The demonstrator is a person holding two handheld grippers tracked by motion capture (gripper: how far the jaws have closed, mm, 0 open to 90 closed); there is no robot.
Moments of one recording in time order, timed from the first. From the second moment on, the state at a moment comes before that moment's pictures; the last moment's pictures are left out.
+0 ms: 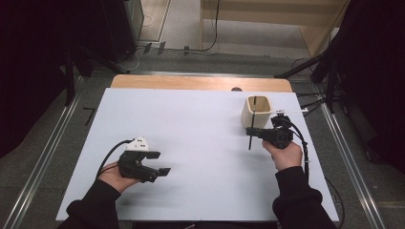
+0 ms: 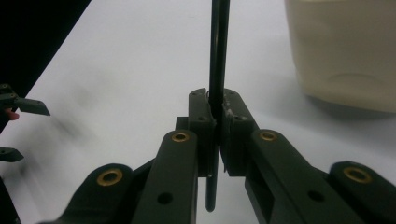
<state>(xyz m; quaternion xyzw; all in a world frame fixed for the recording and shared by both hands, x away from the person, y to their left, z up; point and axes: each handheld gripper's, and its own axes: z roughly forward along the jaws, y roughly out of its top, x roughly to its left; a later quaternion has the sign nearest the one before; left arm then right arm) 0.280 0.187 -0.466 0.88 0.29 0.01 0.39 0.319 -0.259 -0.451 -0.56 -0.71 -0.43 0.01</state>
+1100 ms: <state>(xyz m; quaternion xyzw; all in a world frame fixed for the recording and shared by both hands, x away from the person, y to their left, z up) 0.280 0.187 -0.465 0.87 0.29 0.01 0.40 0.370 -0.277 -0.396 -0.56 -0.71 -0.42 -0.02</state>
